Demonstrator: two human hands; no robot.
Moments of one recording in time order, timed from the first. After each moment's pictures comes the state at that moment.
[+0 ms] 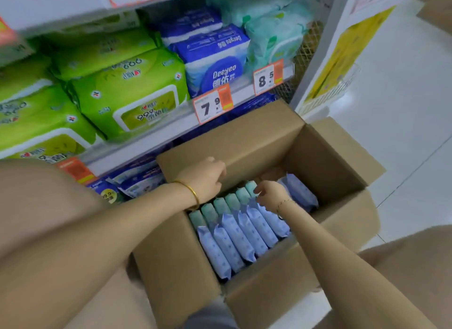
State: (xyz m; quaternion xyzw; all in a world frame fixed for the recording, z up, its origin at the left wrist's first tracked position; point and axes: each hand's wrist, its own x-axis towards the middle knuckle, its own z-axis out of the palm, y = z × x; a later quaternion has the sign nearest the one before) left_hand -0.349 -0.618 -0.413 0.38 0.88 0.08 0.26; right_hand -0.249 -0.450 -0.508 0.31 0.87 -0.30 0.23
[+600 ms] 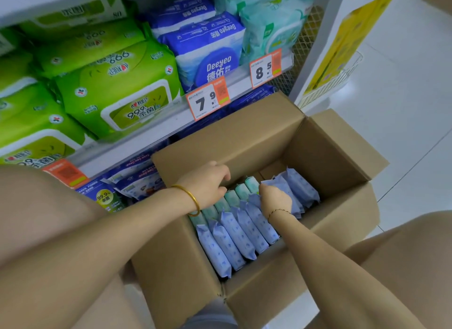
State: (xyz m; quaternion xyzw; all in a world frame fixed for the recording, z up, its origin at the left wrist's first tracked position) left_hand -0.340 -0.613 -0.414 0.38 0.86 0.10 0.32; right_hand -0.238 -0.459 -0.542 0.31 0.91 -0.11 0.24
